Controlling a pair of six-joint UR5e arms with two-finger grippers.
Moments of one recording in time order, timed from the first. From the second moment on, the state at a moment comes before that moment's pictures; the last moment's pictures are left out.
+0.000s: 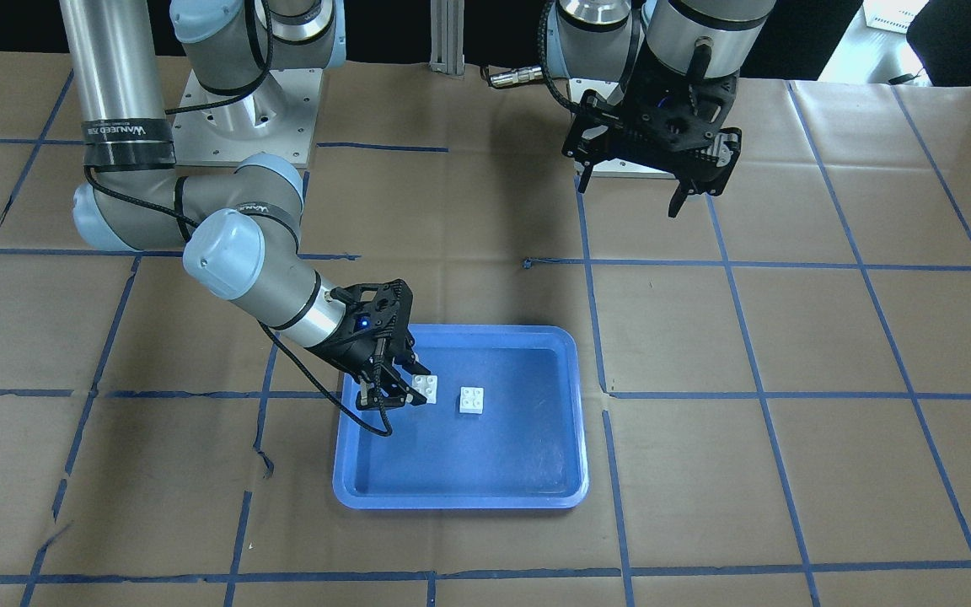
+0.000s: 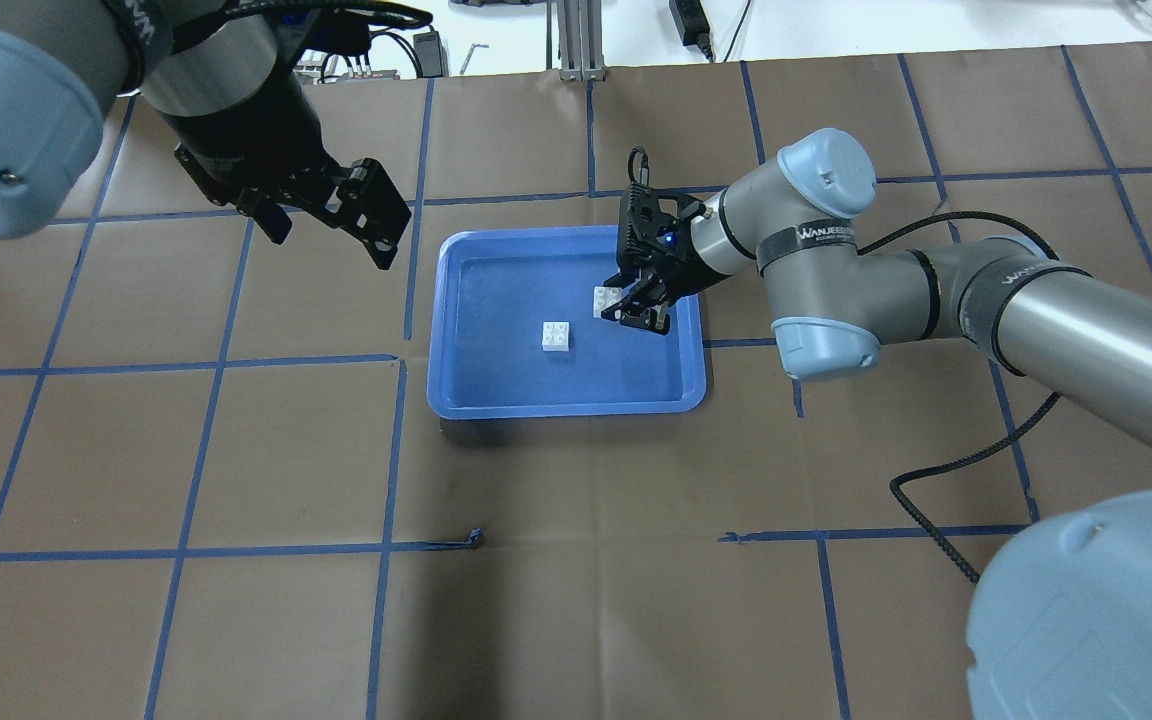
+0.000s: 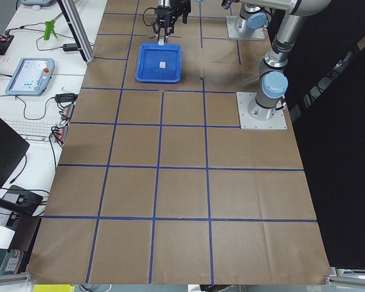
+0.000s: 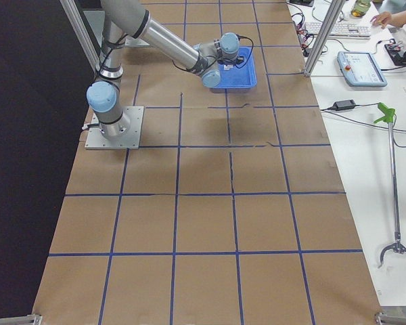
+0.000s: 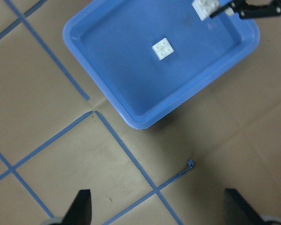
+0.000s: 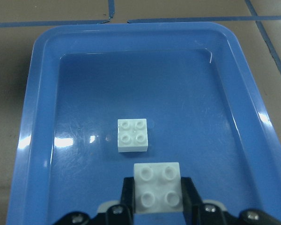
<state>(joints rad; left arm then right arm) -1.66 -1.58 -1.51 -1.62 1.55 0.10 1.68 -1.12 1.90 -2.58 -0.98 -1.31</state>
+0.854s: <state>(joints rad) -1.65 -1.57 -1.51 -1.59 1.55 -0.05 1.73 -1.04 1.90 -2.63 -0.98 -1.30</state>
